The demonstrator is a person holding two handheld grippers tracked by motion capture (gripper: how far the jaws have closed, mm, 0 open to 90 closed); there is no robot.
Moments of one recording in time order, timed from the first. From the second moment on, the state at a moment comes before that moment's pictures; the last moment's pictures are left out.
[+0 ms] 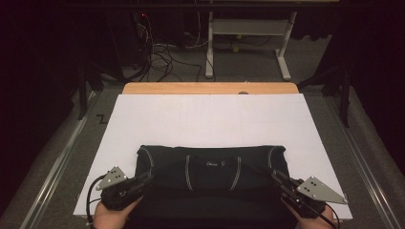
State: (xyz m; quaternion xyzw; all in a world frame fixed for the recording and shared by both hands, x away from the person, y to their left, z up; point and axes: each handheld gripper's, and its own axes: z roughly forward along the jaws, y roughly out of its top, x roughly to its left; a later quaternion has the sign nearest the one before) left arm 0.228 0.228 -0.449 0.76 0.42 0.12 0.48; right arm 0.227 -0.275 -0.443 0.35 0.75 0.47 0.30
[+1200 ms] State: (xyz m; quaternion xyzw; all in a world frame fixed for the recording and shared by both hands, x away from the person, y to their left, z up) left arm 0.232 0.244 -0.469 0.75 0.48 0.17 0.42; right arm 0.222 -0.297 -0.460 0.44 0.73 0.46 0.26
